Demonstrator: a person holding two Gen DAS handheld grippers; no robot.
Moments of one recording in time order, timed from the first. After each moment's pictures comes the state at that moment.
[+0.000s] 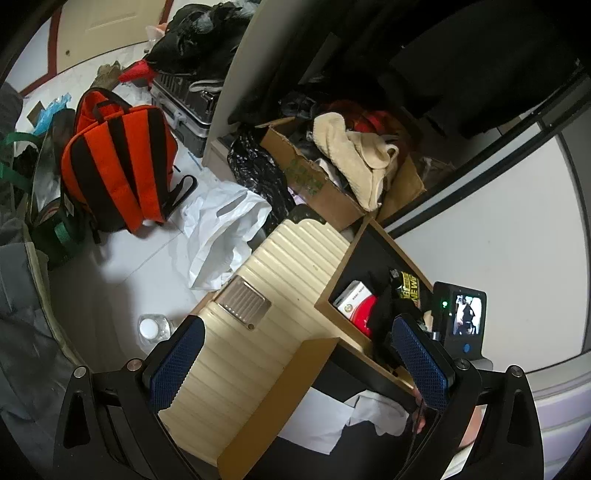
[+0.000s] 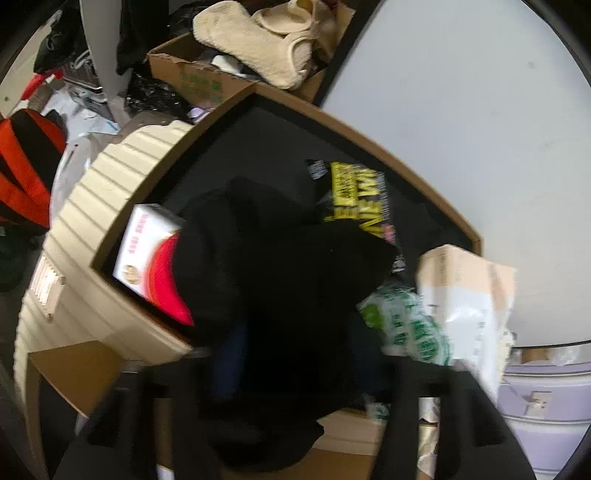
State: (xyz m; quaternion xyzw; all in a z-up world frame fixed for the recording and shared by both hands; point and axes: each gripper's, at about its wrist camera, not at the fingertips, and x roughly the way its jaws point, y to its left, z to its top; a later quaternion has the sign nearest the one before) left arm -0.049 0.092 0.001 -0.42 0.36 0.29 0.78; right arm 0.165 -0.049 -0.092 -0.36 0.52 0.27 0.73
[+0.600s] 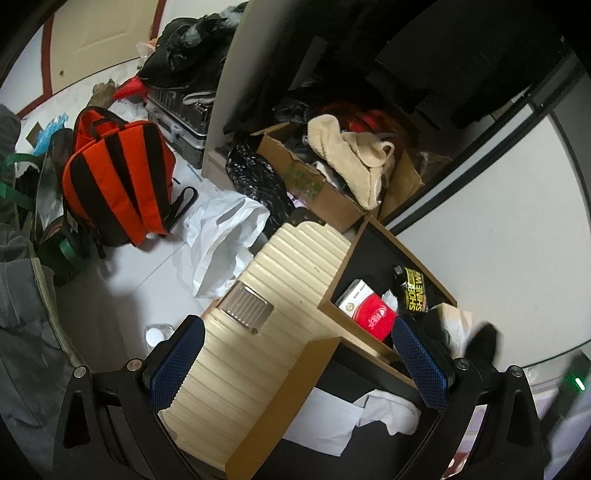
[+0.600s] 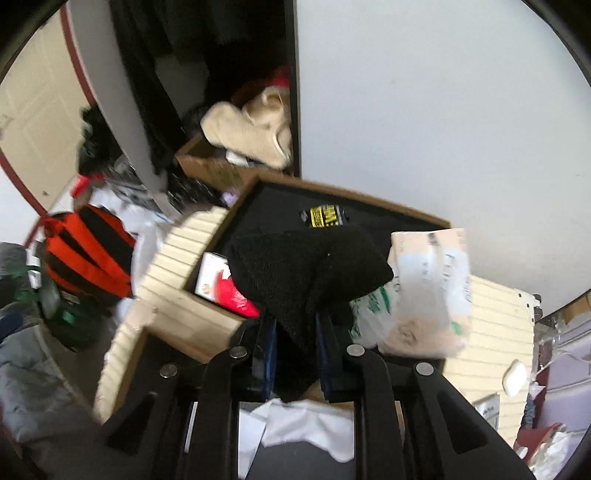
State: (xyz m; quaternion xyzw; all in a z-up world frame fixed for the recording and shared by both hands) left arm -0.042 0.080 0.006 -0.39 0.37 0.29 0.79; right arm 0.130 -0.148 0.025 -0.16 0.46 0.34 0.80
